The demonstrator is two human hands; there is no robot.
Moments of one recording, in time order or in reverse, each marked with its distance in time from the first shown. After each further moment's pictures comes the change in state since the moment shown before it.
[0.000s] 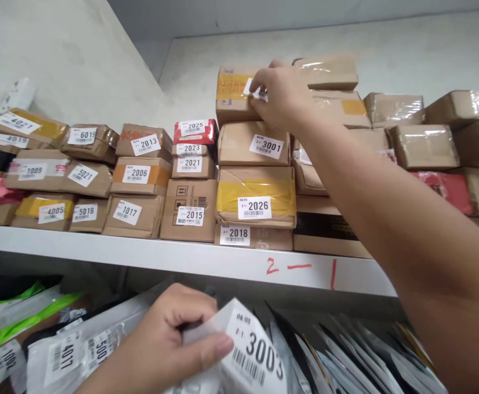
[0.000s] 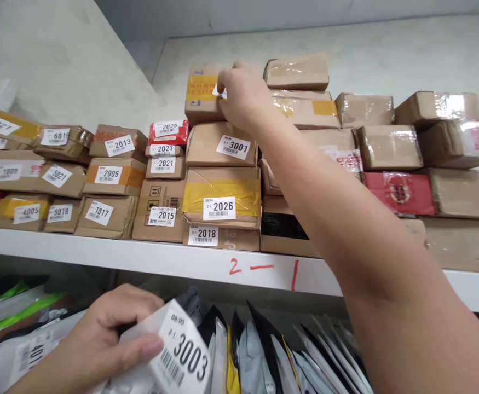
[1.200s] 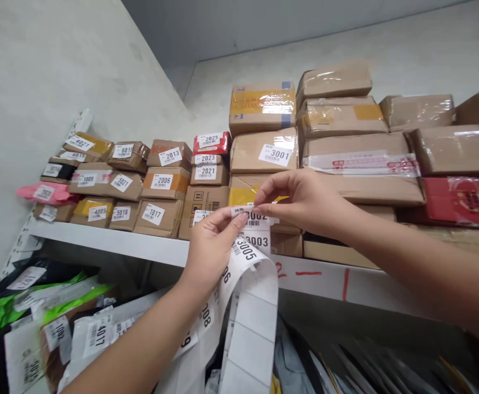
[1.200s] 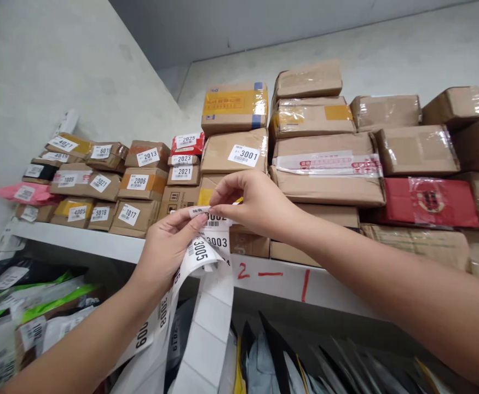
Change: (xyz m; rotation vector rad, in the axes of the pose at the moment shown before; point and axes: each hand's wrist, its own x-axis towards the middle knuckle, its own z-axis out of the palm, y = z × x) left_hand 0.095 0.025 0.015 -0.525 0.691 -0.001; right_hand -0.141 -0.039 -0.023 0.924 -0.371 0.051
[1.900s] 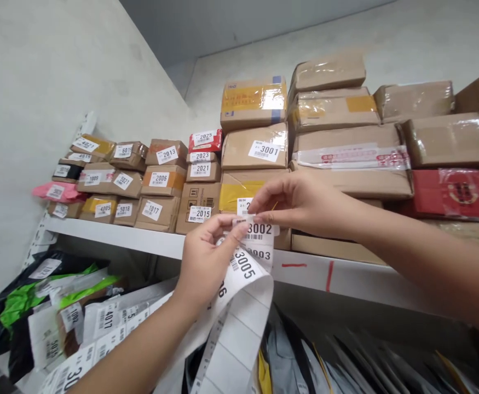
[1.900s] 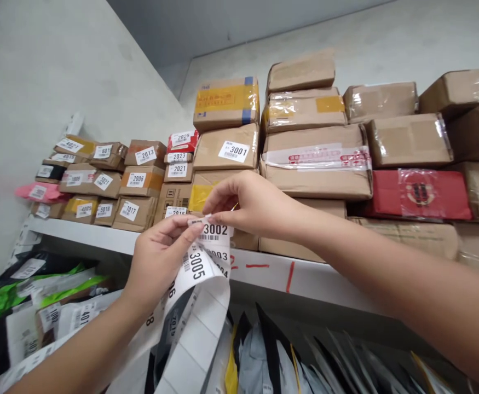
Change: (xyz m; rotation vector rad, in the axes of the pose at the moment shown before) left_hand -0.032 0.003 0.017 0.296 0.015 0.112; right_hand -0.020 0.005 -0.021 0.097 -0.202 -0.035
